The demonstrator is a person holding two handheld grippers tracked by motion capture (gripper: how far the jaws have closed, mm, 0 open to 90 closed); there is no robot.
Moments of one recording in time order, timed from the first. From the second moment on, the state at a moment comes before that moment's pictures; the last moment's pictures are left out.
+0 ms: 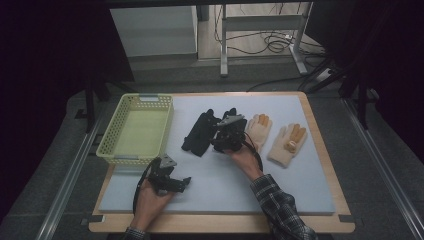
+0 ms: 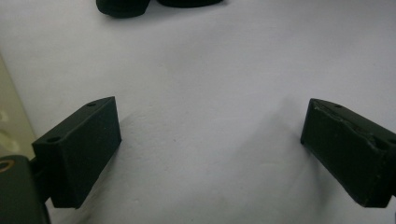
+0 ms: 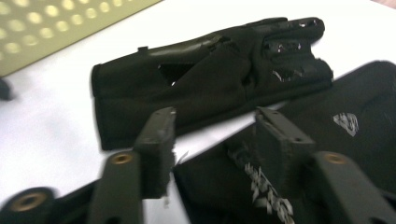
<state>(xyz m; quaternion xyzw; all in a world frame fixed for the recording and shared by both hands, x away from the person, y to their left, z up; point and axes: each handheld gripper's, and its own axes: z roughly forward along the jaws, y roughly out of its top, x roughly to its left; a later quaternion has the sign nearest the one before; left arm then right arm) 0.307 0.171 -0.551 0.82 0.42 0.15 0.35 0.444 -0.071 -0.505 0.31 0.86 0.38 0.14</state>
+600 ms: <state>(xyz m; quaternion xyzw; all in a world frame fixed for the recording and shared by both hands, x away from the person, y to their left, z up) 0.307 0.171 -0.551 0.82 0.42 0.15 0.35 0.481 -0.029 -0.530 0.33 0.87 0.34 0.14</state>
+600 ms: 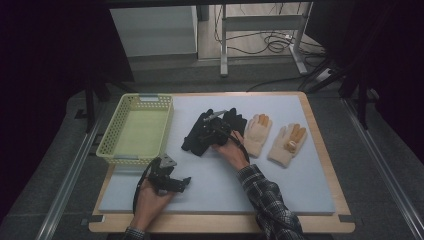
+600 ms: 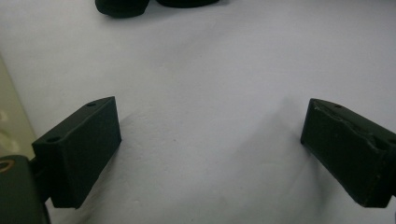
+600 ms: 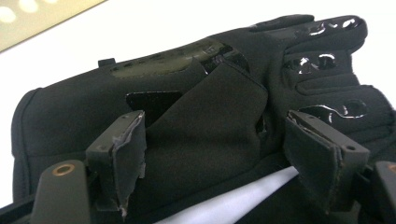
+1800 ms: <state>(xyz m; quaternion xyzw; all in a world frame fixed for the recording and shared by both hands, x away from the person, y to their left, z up) 0.307 0.171 -0.551 0.82 0.42 0.15 0.35 0.443 -0.039 -0.470 0.26 0.87 0.40 0.17</state>
